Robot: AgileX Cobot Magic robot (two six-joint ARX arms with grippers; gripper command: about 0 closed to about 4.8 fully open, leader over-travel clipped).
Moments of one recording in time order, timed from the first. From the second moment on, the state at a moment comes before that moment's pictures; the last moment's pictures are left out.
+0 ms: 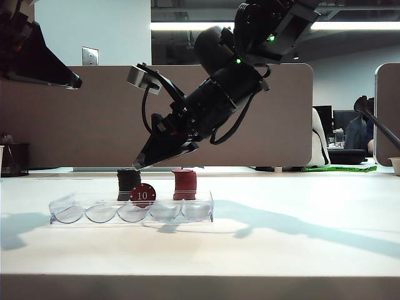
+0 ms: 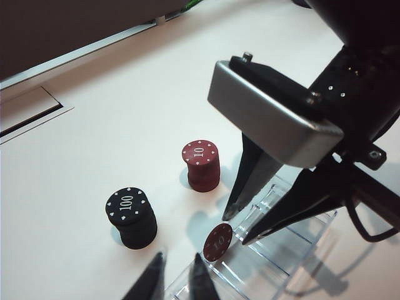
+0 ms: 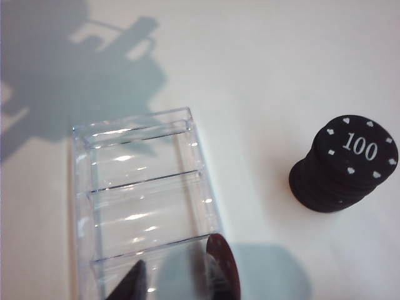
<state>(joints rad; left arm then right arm) -0.12 1.04 0.60 0.07 0.60 0.35 0.64 1.98 1.39 -0.16 -0.55 -0.53</state>
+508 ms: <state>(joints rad) -0.12 1.04 0.60 0.07 0.60 0.35 0.64 1.98 1.39 -0.20 -0.57 -0.53</state>
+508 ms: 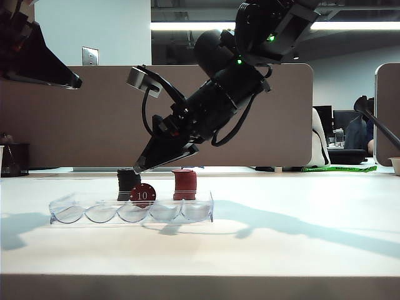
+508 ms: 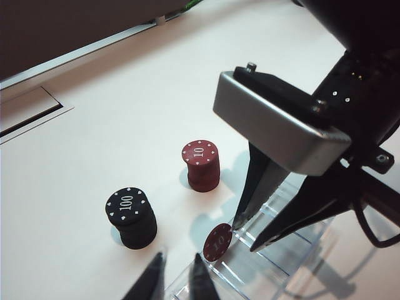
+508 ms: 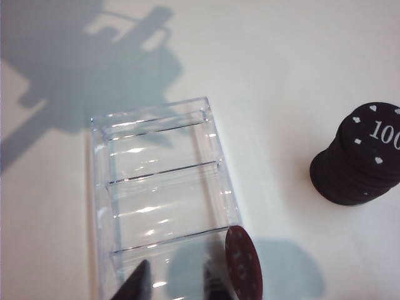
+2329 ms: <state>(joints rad) -0.12 1.04 0.60 0.06 0.60 0.35 0.63 2.06 1.39 -0.06 -0.55 -0.57</state>
